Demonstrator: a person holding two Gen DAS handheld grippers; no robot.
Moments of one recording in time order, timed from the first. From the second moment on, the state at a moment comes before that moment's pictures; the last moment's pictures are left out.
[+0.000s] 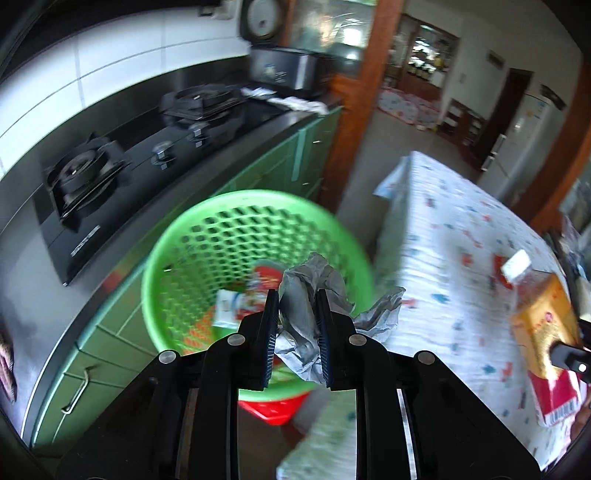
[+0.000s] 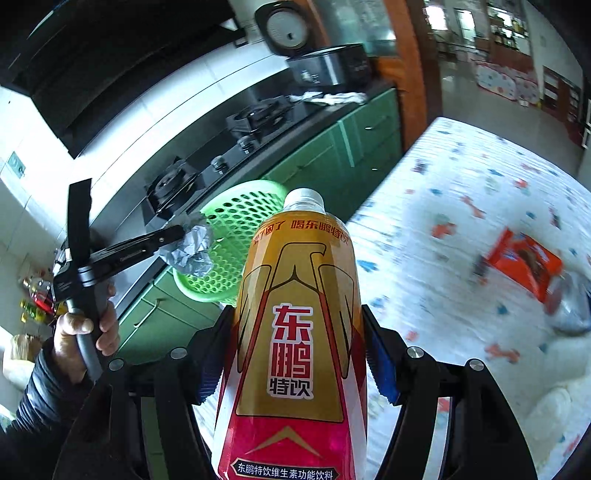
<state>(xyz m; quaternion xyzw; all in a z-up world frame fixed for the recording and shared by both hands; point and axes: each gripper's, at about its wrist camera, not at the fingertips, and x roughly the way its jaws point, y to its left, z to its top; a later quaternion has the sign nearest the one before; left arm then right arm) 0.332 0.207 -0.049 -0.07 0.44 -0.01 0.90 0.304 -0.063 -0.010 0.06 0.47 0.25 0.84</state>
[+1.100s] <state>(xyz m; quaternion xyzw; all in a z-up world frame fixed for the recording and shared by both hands) 0.333 0.311 -0.117 -0.19 0.45 0.05 0.87 0.424 0.113 -0.050 0.01 0.49 0.28 0.83</state>
